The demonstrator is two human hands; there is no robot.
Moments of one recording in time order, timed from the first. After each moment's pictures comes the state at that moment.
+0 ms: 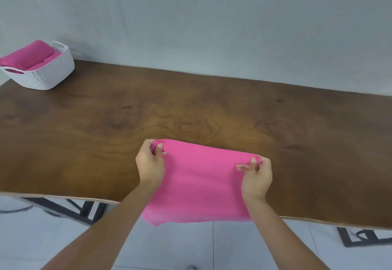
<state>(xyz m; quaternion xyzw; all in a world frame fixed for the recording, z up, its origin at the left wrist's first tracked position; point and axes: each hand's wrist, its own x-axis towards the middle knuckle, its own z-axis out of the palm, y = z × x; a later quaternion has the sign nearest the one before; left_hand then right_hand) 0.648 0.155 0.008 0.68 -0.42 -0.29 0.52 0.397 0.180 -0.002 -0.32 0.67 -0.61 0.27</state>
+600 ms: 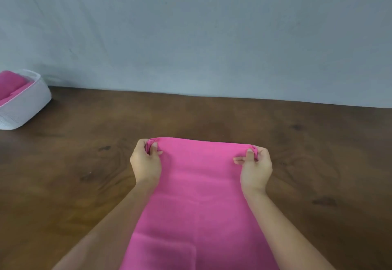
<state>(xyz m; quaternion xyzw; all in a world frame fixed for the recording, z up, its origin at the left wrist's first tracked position) 0.630 -0.018 0.011 0.72 -0.39 -0.24 0.51 0.385 -0.009 -0.003 -0.33 0.65 -0.62 0.30</state>
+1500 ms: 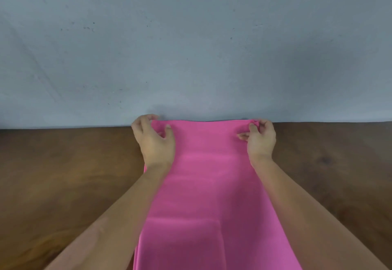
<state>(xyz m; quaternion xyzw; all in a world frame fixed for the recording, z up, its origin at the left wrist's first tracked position) 0.630 -0.263 -0.002 0.62 -0.51 -0.21 0.56 0.385 -0.255 -0.001 -0.30 0.67 -0.63 0.26</state>
